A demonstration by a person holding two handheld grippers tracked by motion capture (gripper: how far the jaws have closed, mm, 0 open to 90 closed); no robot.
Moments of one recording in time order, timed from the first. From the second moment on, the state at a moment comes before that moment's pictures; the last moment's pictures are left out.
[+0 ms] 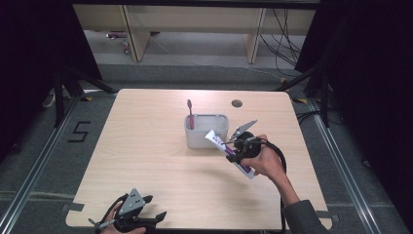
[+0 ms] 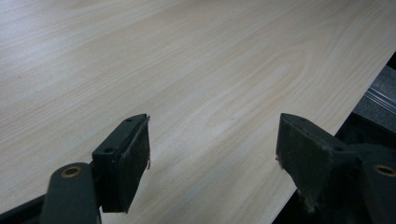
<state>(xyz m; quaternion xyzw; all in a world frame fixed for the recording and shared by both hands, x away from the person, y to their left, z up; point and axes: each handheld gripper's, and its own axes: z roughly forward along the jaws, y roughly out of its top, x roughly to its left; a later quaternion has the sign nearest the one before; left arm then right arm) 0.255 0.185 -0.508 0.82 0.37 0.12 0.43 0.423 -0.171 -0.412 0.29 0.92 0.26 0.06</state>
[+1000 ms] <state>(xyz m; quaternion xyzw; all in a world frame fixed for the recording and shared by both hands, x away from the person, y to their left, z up) 0.254 0.186 -0.509 0.81 0.38 0.12 0.43 0.444 -0.158 -0.378 0.32 0.84 0.42 0.11</state>
